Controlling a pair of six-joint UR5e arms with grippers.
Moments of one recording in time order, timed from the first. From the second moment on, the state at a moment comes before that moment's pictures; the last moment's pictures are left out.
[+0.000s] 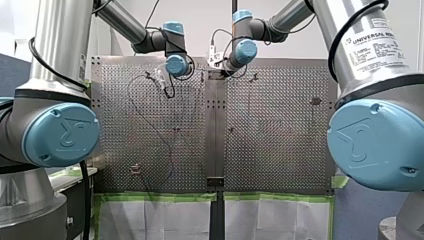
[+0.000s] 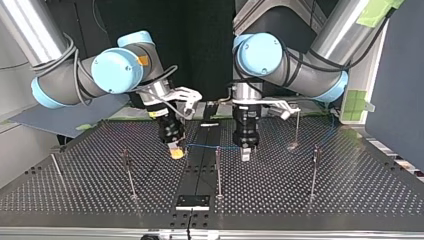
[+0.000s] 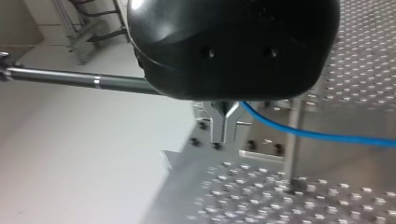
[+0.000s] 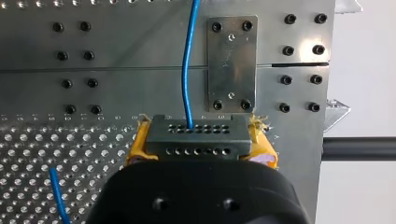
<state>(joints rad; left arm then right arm) -0.37 -1.70 -1.68 -2.67 -1.92 -1.82 2.25 -1.19 1.24 0.00 1.59 1.63</state>
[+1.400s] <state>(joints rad) -0.30 -1.96 -1.46 -2.72 -1.80 -1.83 2.13 -1.13 1.20 -0.05 1.50 1.66</state>
